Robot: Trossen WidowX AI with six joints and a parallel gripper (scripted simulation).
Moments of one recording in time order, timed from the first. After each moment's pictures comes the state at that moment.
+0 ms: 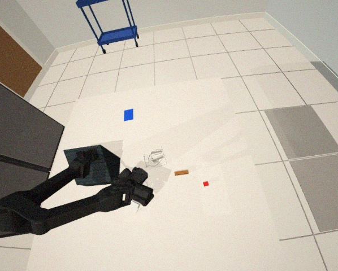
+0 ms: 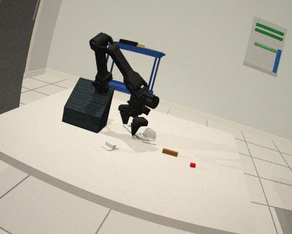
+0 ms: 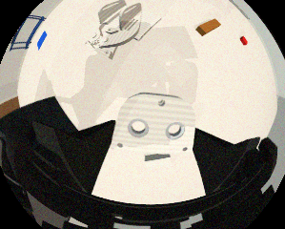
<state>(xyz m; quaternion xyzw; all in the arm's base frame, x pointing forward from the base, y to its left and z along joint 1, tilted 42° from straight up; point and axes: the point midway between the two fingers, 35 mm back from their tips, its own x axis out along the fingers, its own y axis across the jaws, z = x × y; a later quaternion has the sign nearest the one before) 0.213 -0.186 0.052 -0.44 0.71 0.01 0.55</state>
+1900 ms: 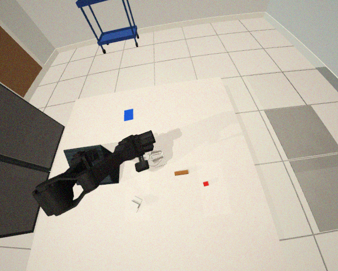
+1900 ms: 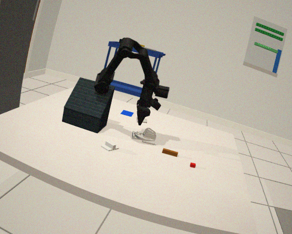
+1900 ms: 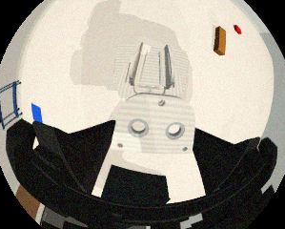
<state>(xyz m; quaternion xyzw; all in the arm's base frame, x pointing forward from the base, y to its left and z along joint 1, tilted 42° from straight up) 0.239 -0.065 -0.048 -0.31 0.68 -0.19 0.63</state>
